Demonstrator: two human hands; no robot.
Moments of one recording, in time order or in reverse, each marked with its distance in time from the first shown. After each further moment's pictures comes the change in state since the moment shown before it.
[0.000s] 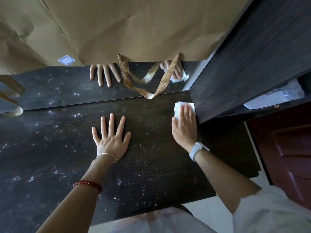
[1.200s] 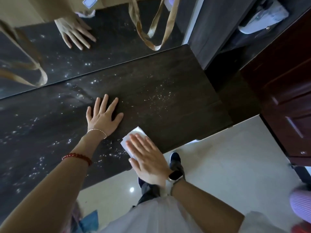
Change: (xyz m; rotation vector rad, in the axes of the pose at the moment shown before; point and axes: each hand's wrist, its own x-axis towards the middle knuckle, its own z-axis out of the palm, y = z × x) left_hand -0.045 -0.124 -0.009 0.065 0.016 0.250; right_hand -0.253 -0.160 0.085 0.022 -0.063 -0.434
